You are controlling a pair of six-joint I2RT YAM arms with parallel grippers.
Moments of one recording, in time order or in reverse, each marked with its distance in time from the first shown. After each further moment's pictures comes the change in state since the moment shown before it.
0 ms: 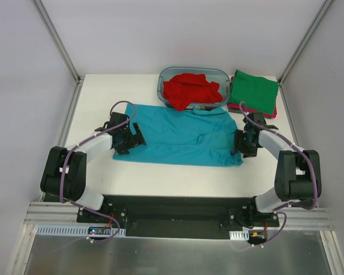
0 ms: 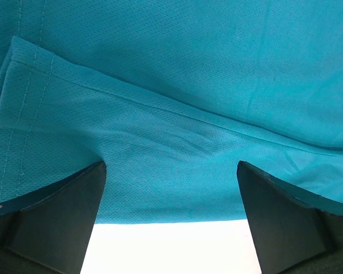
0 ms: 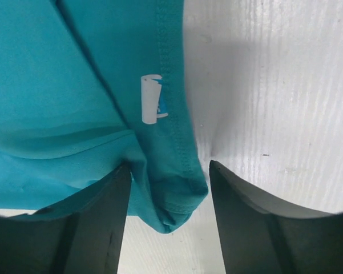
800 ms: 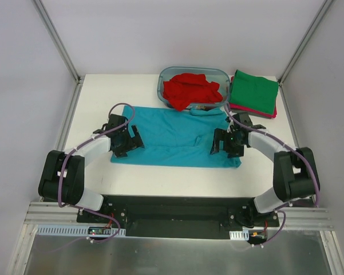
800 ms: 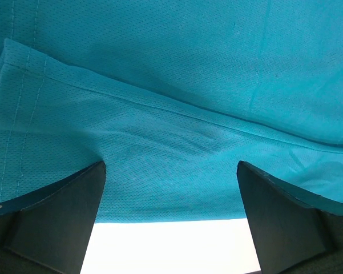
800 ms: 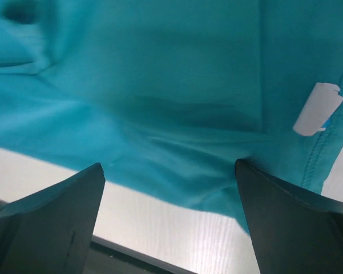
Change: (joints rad) left arm 0.006 -0.040 -0.027 -0.033 -0.003 0.020; right arm 0.177 -0.044 0.005 0.056 -0.209 0.075
